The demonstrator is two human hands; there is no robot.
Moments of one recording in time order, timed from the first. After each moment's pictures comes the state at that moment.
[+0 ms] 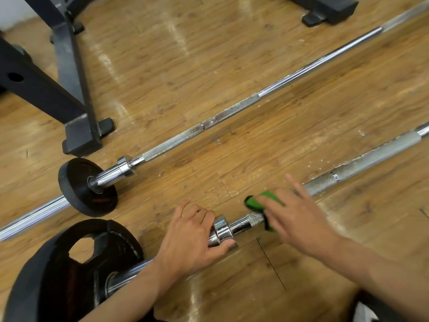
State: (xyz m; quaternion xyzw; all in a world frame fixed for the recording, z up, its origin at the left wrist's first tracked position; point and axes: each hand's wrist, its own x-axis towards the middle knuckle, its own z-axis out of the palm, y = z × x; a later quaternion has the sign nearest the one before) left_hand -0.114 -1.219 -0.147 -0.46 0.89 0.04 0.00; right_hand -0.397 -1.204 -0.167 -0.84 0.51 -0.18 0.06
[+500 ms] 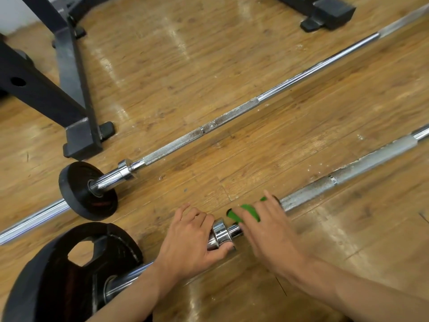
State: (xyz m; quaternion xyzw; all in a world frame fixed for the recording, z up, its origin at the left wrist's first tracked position) left_hand -0.114 -1.221 -0.148 -0.46 0.89 0.04 0.01; right_hand -0.338 -1.186 -0.174 -0.79 0.58 -0.18 0.04
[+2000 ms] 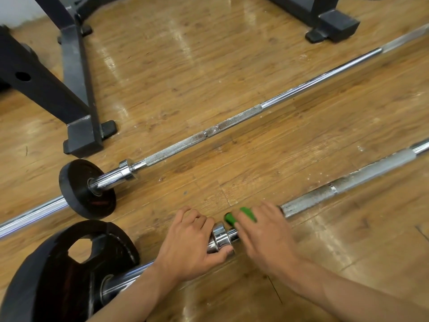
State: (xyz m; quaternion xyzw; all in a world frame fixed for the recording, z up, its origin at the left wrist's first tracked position) left_hand -0.114 -1.225 -0.151 -0.46 0.89 0.01 -0.01; right_hand -0.331 -1.199 -0.170 -0.78 0.59 -0.20 0.07
